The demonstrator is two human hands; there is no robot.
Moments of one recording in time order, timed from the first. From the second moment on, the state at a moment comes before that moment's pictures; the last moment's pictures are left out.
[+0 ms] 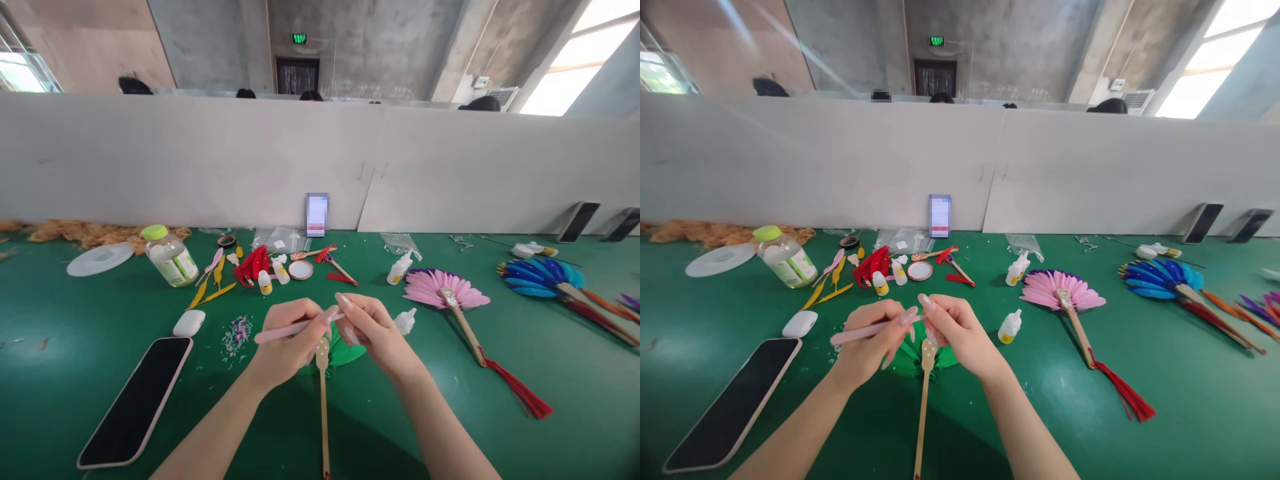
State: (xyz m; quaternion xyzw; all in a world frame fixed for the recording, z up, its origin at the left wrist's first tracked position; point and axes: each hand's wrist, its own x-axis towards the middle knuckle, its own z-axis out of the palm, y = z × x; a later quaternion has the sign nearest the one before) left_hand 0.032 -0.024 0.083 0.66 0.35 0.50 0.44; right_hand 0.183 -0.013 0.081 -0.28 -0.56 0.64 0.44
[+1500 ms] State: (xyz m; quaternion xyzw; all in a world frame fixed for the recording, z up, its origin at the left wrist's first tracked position) left_hand 0.006 -0.045 0.147 0.78 0.31 0.52 0.16; right_hand 0.158 -0.036 0.141 -0.27 -0.55 0.64 0.46
